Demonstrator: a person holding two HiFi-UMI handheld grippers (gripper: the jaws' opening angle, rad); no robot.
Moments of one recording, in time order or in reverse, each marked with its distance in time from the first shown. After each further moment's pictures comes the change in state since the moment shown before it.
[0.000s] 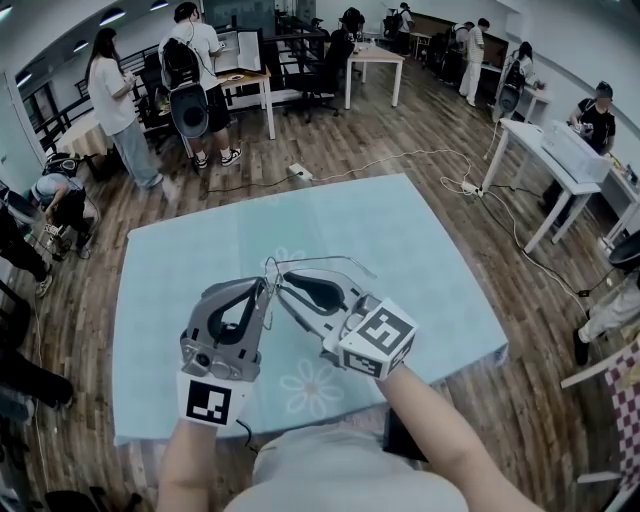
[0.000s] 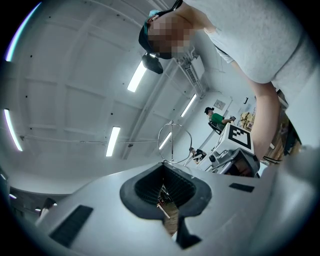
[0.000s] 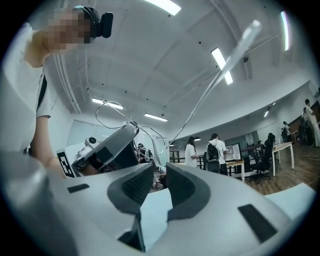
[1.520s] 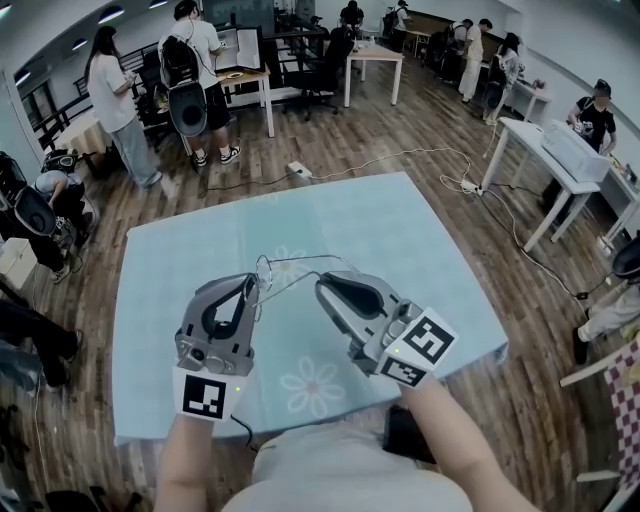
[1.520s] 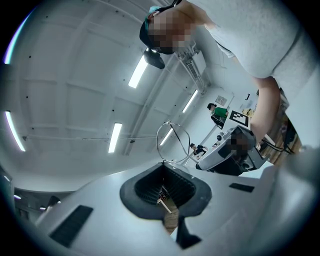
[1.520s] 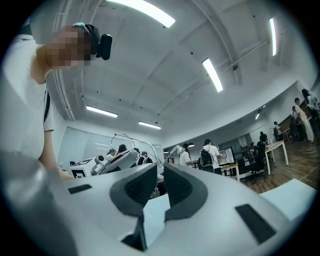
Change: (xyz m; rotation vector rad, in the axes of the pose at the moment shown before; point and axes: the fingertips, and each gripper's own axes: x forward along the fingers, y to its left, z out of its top) left arm -0.001 0.009 -0.019 0.008 0.056 0.015; right arm -0.054 -0.019 0.026 0.048 -0.090 -0.072
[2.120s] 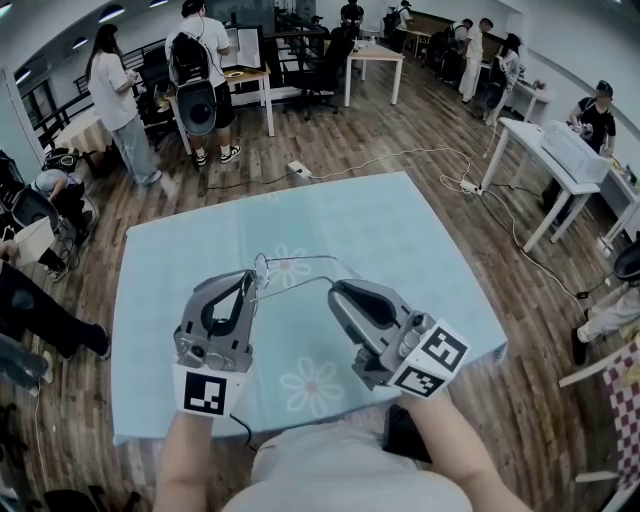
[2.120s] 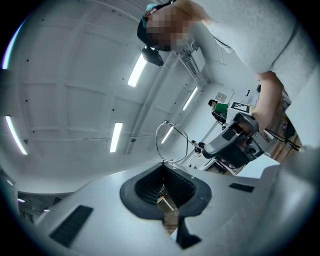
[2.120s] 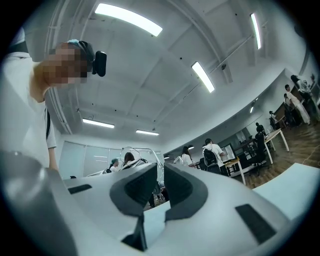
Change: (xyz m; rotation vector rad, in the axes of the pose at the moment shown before) left arm 0.001 -0.001 -0.008 0.026 0.028 0.015; right arm -0.025 0.004 0.011 0.120 -0.075 -0.009
